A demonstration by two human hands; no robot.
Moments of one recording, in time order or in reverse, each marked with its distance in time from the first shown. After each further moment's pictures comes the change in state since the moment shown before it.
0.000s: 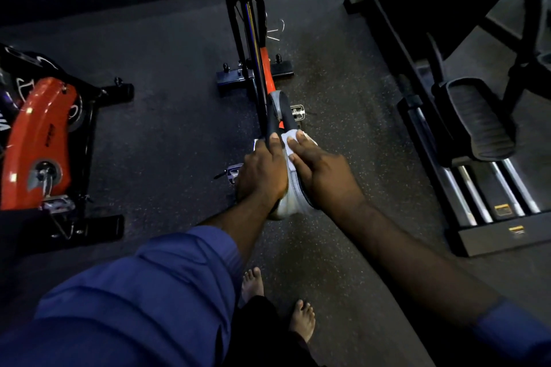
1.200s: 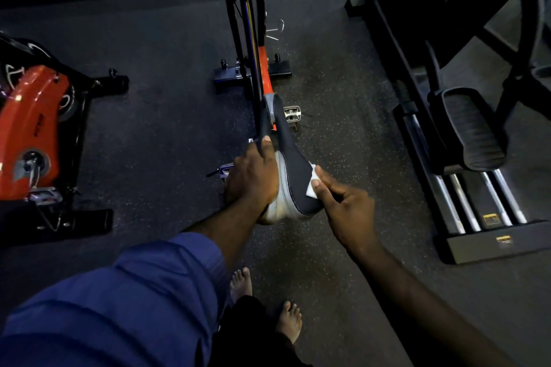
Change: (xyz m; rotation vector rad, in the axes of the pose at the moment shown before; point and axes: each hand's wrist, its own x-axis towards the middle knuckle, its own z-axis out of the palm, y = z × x) left_hand -0.001 0.001 0.001 0.041 0.026 0.000; right_hand -0.057 0.015 -0.022 0.407 0.125 0.405
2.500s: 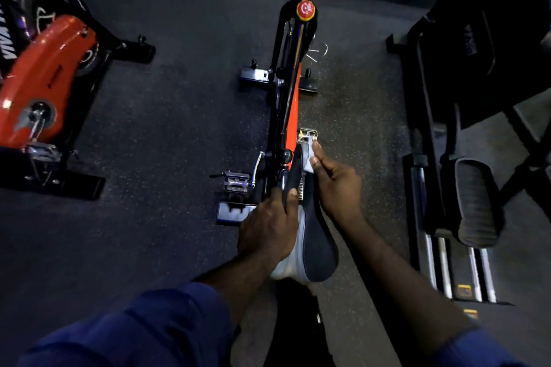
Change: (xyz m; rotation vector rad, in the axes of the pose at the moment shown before) left_hand 0.001 0.005 -0.015 0.043 -0.072 0.053; right_hand 0.149 -0.076 0.054 -0.142 -0.139 -0.134
